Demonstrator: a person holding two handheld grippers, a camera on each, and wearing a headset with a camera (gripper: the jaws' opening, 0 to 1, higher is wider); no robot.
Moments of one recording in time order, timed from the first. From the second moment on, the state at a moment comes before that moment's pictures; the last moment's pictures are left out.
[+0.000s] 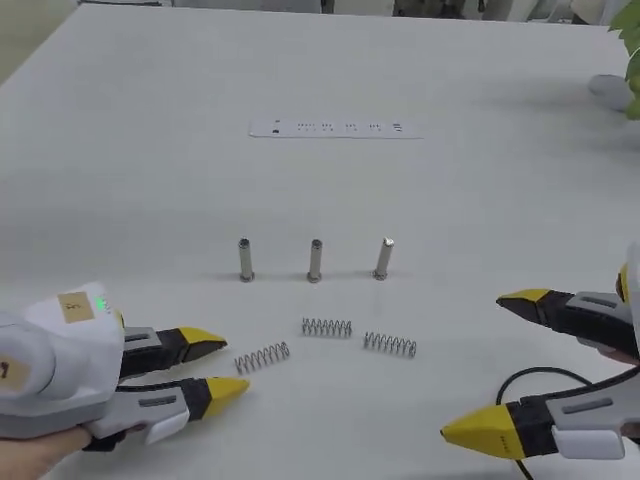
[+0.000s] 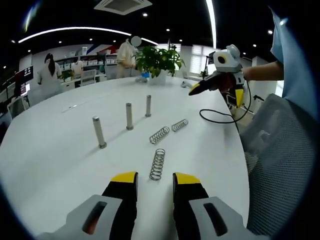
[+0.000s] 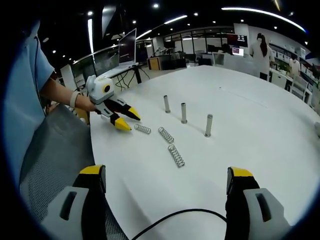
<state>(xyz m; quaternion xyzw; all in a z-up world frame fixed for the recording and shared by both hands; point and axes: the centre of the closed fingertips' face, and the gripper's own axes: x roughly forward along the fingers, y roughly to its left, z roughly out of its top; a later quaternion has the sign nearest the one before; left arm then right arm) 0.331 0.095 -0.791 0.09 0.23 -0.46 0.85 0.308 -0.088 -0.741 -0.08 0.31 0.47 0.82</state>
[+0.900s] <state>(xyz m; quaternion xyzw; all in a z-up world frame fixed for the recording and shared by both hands) 0.334 0.090 -0.800 0.09 0.24 -0.46 0.85 0.305 -0.093 -0.746 -0.09 0.32 0.46 0.82</state>
